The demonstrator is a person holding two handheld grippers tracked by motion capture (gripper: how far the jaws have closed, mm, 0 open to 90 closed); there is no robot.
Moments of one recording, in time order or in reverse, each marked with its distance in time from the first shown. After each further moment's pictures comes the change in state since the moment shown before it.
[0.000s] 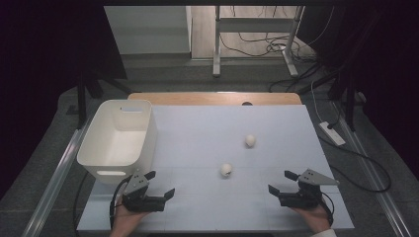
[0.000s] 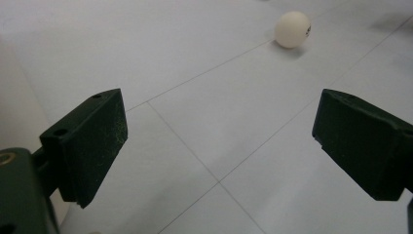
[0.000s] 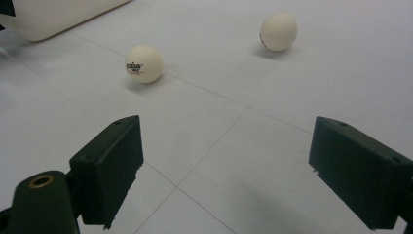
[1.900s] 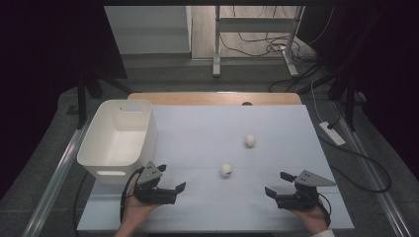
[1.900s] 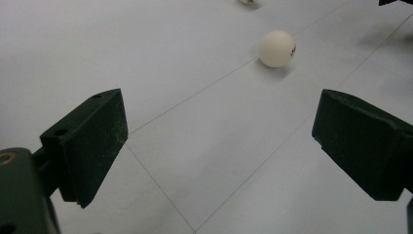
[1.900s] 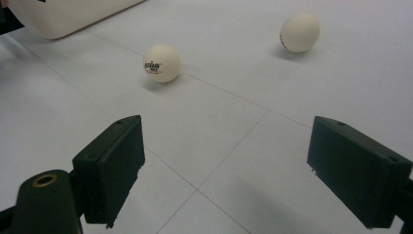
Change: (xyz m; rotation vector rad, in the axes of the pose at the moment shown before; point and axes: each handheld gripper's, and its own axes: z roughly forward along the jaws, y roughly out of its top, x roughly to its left) left arm -0.012 0.033 0.018 0.025 -0.023 0.013; right arm 0.009 0.000 0.003 0.003 0.038 -0.016
